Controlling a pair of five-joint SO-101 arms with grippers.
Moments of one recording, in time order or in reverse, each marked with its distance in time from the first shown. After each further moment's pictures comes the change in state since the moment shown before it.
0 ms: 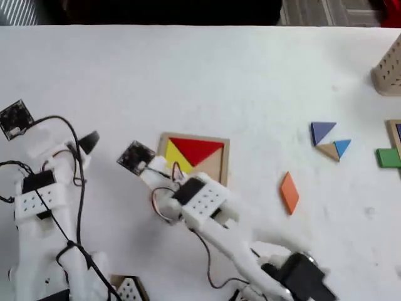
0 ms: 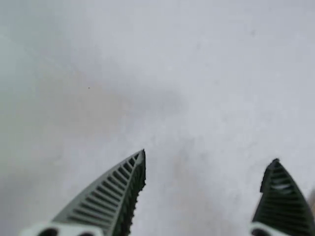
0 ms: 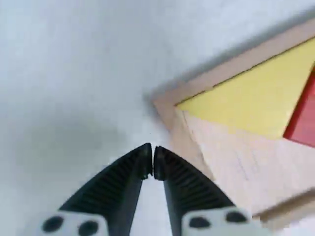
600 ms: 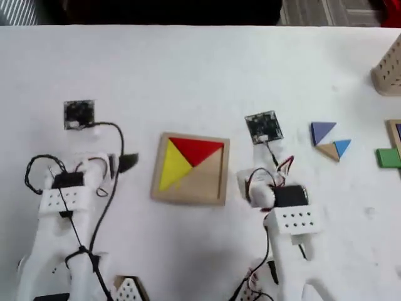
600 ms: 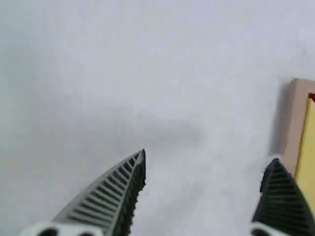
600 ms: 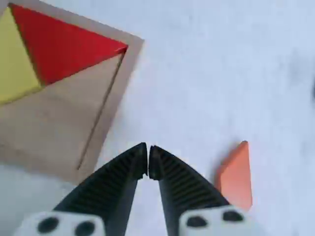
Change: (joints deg) left arm 14.3 -0.3 4.7 0.0 -16.6; right arm 41.0 -28.4 19.8 -3.0 -2.2
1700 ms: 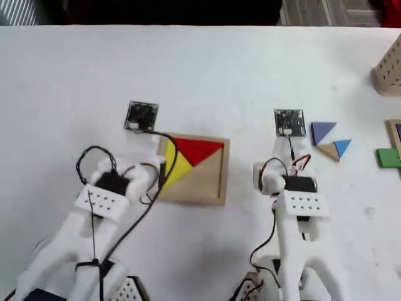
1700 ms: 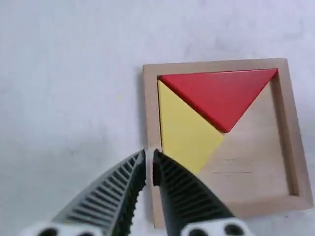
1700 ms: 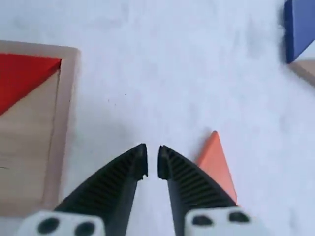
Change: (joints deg) left arm 25.1 -0.1 -1.4 0.0 8.7; right arm 8.1 9.5 -2.0 -5.3 -4.7
